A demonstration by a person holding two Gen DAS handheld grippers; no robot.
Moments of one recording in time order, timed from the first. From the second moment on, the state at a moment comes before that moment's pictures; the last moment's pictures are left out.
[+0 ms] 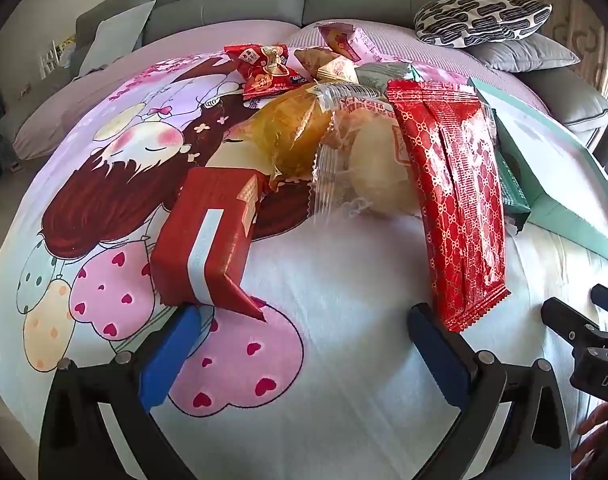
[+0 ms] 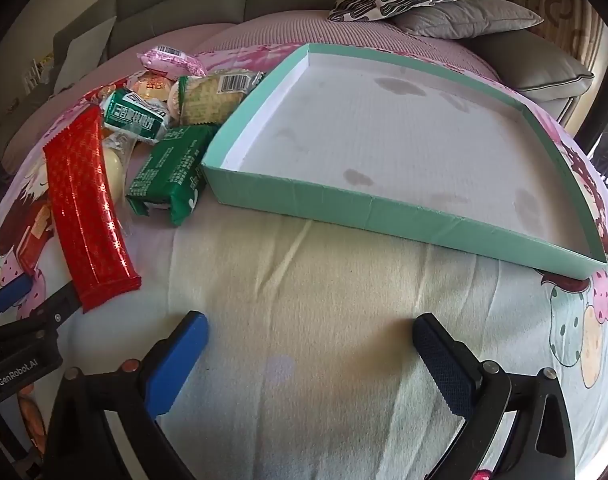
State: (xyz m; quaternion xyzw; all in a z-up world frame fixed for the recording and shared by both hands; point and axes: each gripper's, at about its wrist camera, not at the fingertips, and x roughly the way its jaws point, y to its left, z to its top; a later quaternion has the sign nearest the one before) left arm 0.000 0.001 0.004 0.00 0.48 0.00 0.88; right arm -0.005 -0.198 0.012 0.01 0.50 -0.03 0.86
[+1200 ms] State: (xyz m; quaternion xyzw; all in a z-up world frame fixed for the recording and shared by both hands) left arm -0.004 0.001 0.002 0.00 0.46 -0.01 0.89; right arm -0.009 -0.200 0.008 0.01 0.48 -0.03 0.88
